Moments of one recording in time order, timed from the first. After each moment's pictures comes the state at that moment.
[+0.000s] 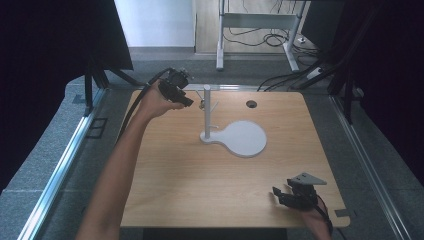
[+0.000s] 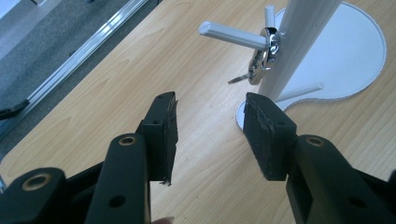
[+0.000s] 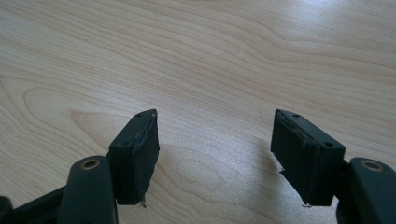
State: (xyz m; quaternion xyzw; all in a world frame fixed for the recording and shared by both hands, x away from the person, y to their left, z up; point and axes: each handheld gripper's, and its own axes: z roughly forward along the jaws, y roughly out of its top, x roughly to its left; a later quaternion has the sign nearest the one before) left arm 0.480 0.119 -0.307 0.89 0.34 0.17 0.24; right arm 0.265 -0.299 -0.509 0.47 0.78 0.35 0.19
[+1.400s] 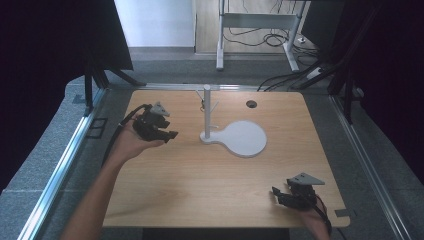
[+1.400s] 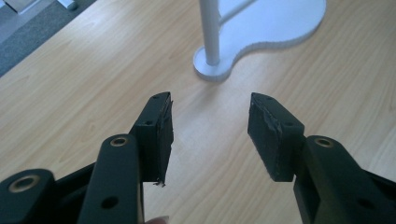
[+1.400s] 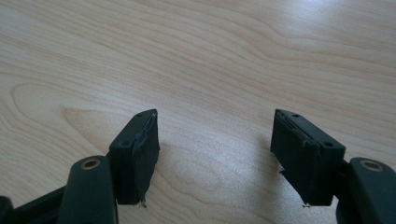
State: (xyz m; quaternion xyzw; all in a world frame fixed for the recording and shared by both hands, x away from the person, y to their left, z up) left arm 0.371 0.173 -0.352 0.89 0.32 0.16 0.30; right arm 0.267 -0.298 -0.512 0.47 0.79 0.34 0.20
